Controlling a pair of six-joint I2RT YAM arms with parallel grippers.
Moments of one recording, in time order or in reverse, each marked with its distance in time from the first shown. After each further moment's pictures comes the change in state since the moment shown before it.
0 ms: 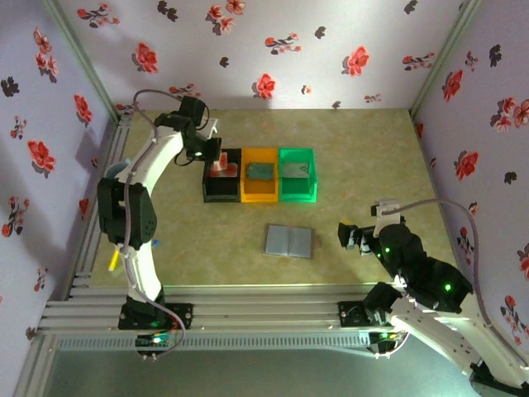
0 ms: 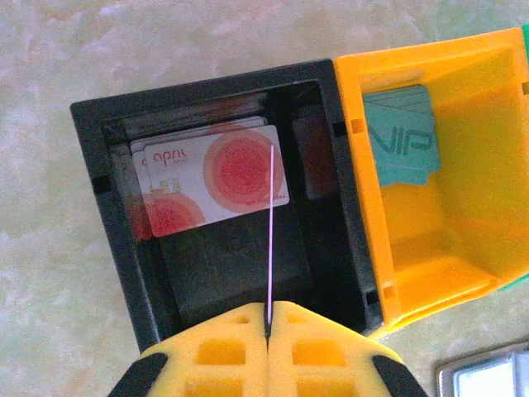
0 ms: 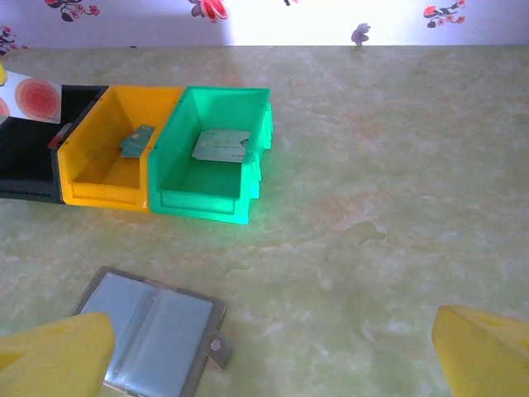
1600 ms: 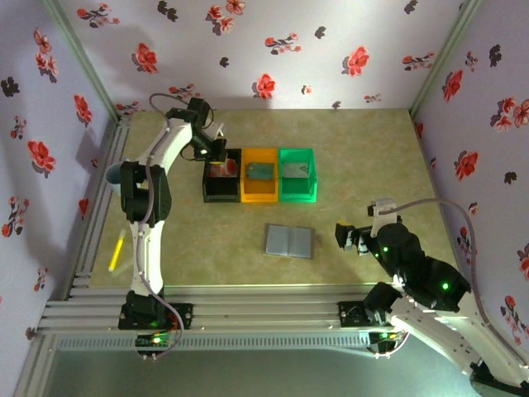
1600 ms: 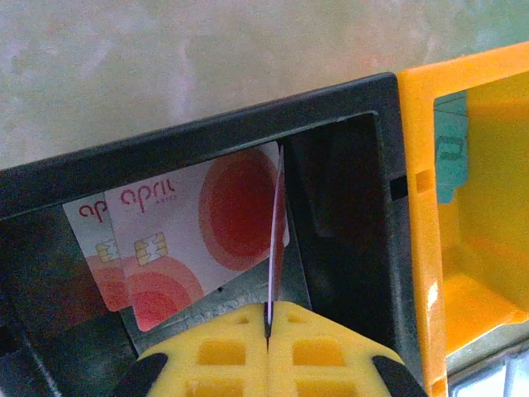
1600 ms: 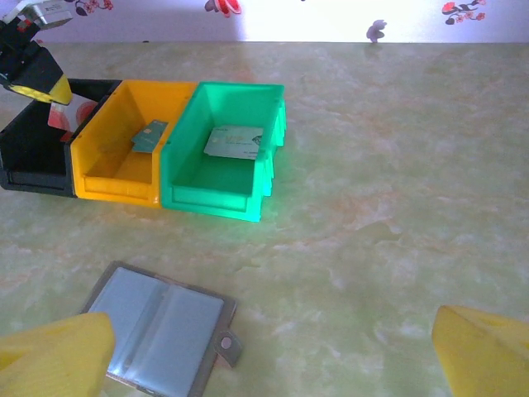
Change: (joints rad) left arm 0.040 0.298 0.257 -0.130 0.146 0.044; right arm 0.000 0.007 -0.011 0.022 -0.033 -0.008
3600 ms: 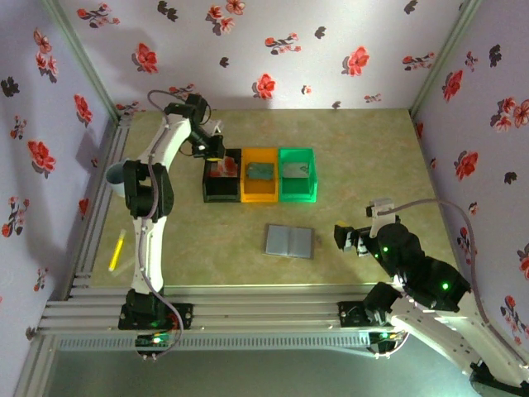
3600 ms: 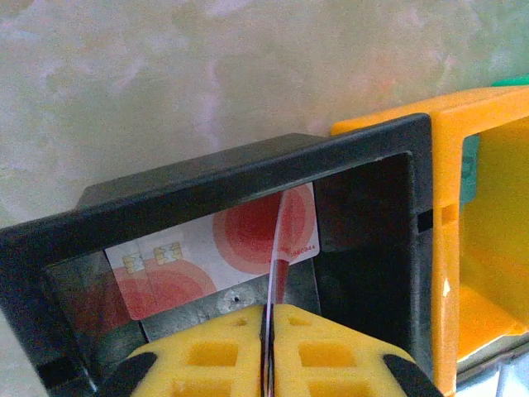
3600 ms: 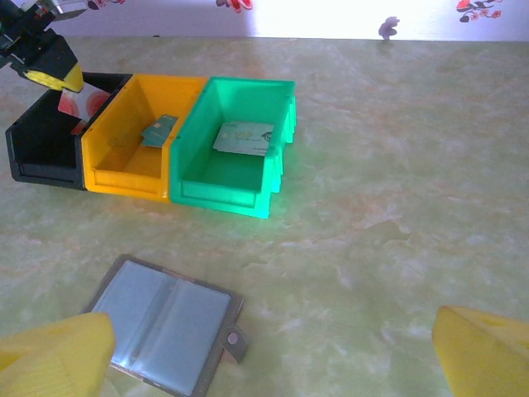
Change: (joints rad) left arm 0.024 0.099 0.169 -0.105 0.009 -0.001; right arm 0.000 0.000 0.000 0.001 -0.024 -0.012
